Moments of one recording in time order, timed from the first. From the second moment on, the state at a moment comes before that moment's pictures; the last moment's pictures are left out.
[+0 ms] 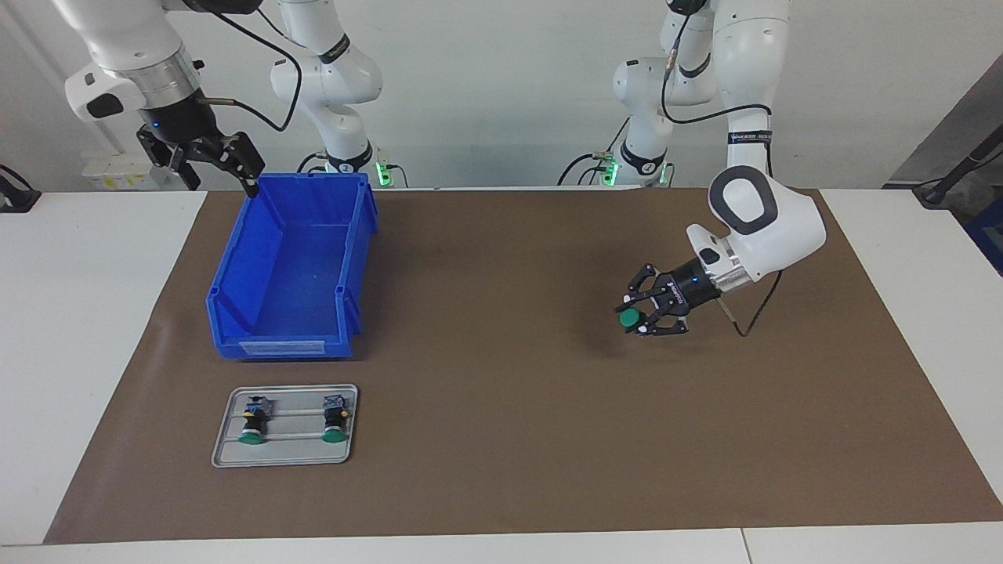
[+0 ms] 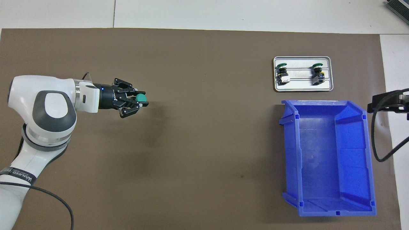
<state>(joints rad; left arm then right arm) -0.07 0.20 -0.04 -2.05 -1.09 2.12 1.72 0.03 -0.07 -0.07 -1.58 -0.01 1.51 0.17</state>
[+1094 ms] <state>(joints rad) -0.01 0.13 -0.04 -2.18 -1.13 2.06 1.85 0.03 -0.07 -0.07 -1.58 -0.01 1.51 0.17</state>
